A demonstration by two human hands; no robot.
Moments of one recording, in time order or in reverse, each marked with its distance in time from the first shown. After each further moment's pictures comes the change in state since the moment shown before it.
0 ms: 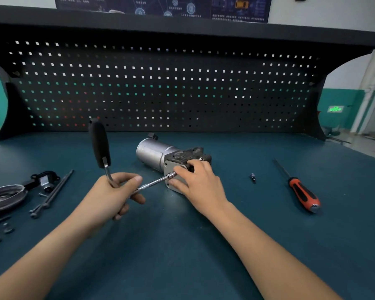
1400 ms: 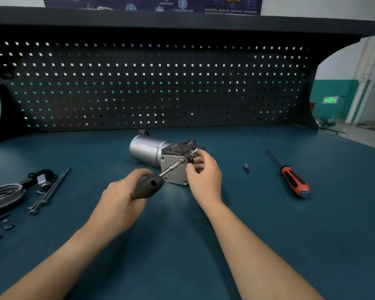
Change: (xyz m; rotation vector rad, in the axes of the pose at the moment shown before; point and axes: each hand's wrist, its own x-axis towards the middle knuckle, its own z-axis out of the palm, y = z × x) left_hand -0.013 -0.013 0.024 0.596 0.126 0.417; right_hand -0.007 -0.004 0.007 0.896 0.403 0.457
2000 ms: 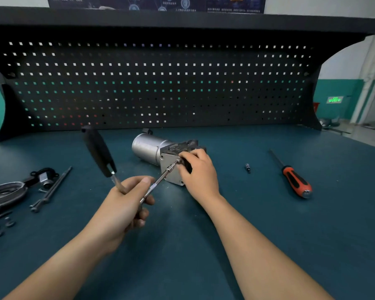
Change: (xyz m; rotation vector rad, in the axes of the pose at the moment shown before) left_hand -0.015 0.039 -0.010 -0.823 -0.142 -0.606; right_hand 0.013 0.008 0.002 -0.425 -0.173 -0.291
